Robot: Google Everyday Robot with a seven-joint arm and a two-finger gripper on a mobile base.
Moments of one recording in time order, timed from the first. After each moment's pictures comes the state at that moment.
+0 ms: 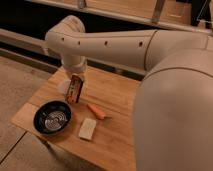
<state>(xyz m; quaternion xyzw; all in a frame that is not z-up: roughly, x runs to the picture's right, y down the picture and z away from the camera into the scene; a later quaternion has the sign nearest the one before) -0.130 -0.063 0.667 -0.14 0.16 0.76 0.62</state>
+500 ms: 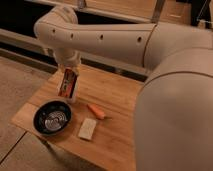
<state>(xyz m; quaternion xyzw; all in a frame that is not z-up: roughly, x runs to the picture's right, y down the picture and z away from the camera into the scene) -0.143 -0.077 0.649 -0.14 0.14 0.76 0.62</state>
